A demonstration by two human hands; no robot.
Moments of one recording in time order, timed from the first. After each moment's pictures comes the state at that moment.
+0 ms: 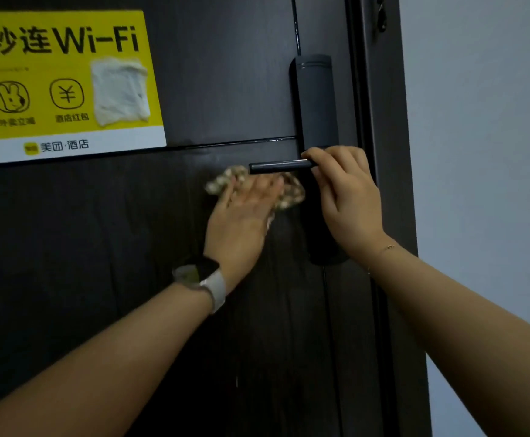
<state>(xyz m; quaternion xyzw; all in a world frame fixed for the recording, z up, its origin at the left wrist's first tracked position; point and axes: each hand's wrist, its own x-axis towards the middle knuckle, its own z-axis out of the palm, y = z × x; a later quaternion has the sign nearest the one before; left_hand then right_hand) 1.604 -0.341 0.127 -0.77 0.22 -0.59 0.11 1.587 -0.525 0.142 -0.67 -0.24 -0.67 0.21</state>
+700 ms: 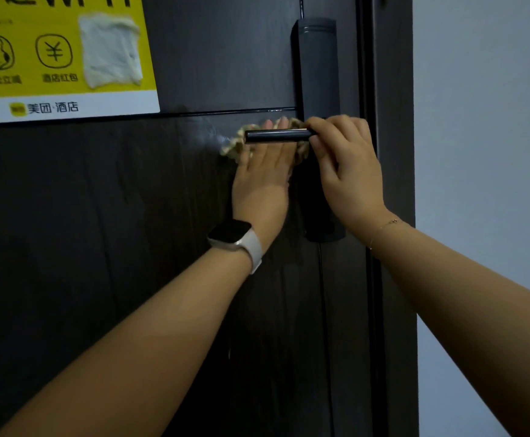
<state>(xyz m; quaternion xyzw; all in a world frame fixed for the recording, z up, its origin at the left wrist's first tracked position) 1.609 -0.393 0.139 -0.82 0.11 -0.55 0.06 1.584 -0.528 0.142 -0.69 -0.25 -0.64 0.25</state>
